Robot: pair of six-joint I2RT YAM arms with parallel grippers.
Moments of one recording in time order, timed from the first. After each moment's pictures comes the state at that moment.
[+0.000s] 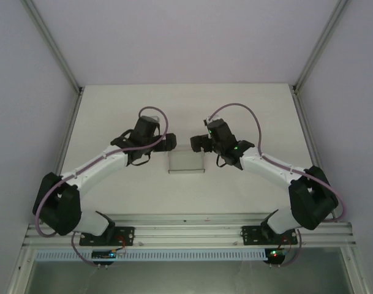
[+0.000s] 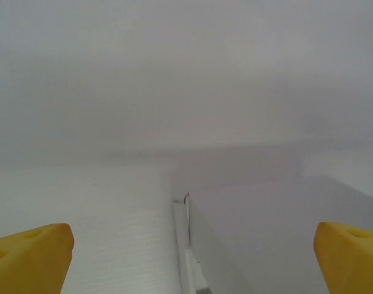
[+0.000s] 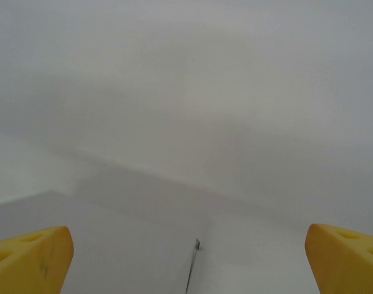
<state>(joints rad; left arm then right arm) -0.59 1.41 0.98 -0.38 -0.06 -0.55 0.65 1.45 0.94 -0.18 0.17 0.32</state>
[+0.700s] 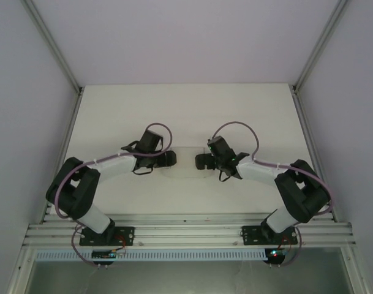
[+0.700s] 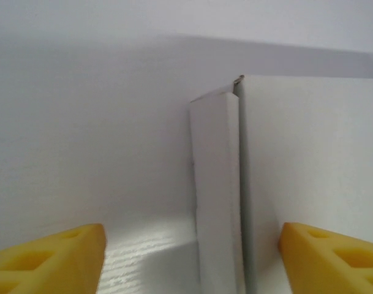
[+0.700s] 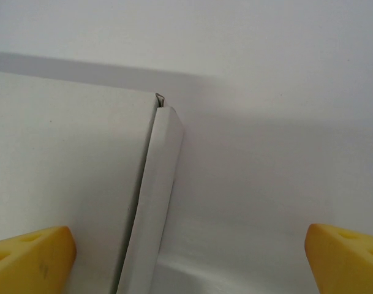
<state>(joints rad) -0.57 1.57 0.81 -0.19 0.16 -0.61 0.65 1.54 0.74 -0.08 0.11 0.48</state>
